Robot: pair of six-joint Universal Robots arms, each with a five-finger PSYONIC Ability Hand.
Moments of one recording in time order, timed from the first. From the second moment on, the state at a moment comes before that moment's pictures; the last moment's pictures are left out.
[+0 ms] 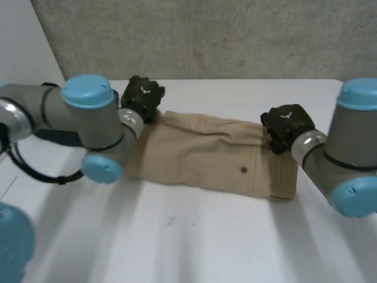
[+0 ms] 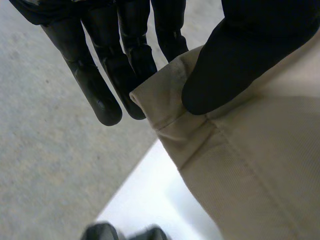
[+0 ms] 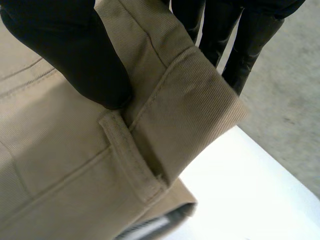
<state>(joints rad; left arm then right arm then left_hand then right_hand) 4.20 -2.42 -0.87 3.26 -1.58 3.69 1.95 -1.06 1.34 0.00 1.53 2.72 1.13 1.20 1.19 1.20 1.00 0.98 1.17 1.18 1.19 0.99</state>
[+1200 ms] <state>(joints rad) 4.22 -1.94 -1.53 3.35 -1.49 3.53 1.80 -1.29 1.74 0.04 1.45 2.89 0.19 0.20 0.21 0.20 0.05 0.20 0.22 0.21 0.23 0.07</state>
